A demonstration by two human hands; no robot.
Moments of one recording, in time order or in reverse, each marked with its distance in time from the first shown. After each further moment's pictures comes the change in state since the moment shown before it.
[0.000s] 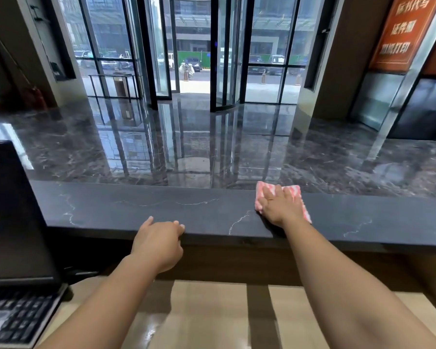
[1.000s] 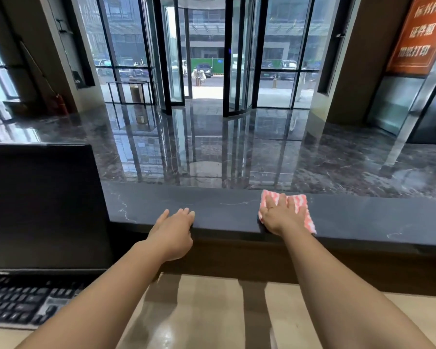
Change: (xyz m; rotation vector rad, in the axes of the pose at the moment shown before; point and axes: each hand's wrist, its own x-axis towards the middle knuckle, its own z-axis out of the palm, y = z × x) left_hand -0.010 -0.079 -0.014 -0.131 -0.005 0.082; right_hand -0.048 -0.096 0.012 0.072 -0.023 0.029
